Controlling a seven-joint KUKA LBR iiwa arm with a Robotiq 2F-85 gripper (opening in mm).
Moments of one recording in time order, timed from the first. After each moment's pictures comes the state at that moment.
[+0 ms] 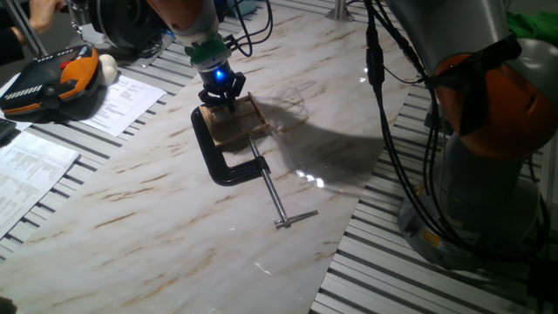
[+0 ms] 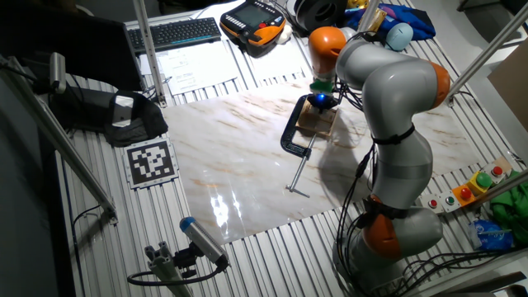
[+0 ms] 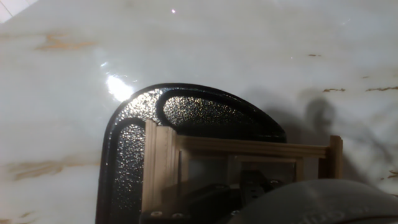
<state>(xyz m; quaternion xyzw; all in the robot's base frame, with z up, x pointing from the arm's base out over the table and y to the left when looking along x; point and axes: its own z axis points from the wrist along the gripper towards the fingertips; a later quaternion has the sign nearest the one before) 0.593 -0.091 0.047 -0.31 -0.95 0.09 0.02</state>
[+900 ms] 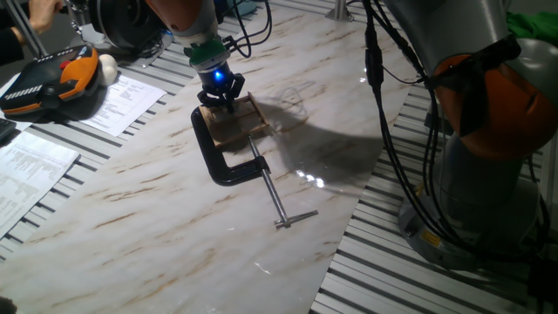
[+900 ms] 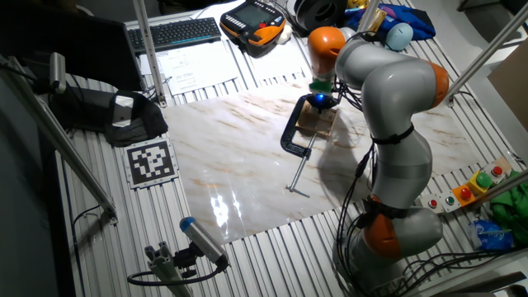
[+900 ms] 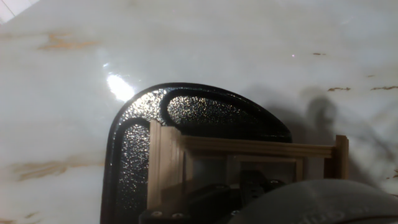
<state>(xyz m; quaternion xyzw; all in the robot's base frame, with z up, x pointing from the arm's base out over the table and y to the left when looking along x) 0.595 -0.086 0.044 -0.31 -0.94 0.09 0.02</state>
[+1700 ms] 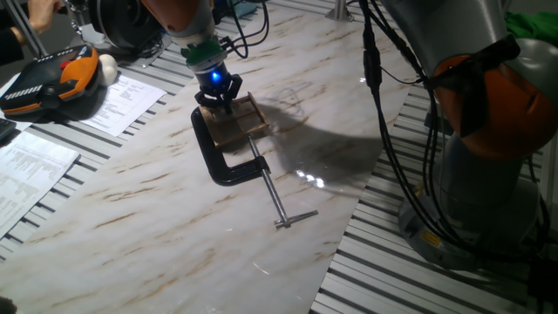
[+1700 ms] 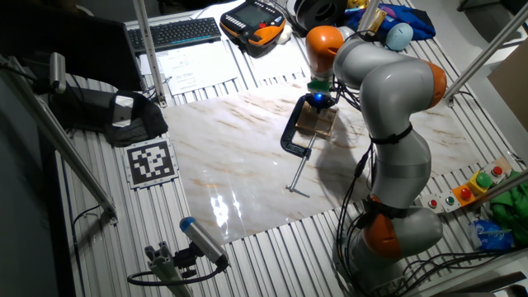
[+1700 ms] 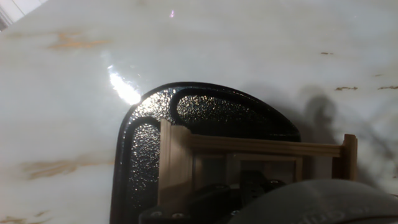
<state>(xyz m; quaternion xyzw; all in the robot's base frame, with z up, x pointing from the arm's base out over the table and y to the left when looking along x) 0.599 -0.081 0.044 -0.31 -0.95 0.08 0.02</state>
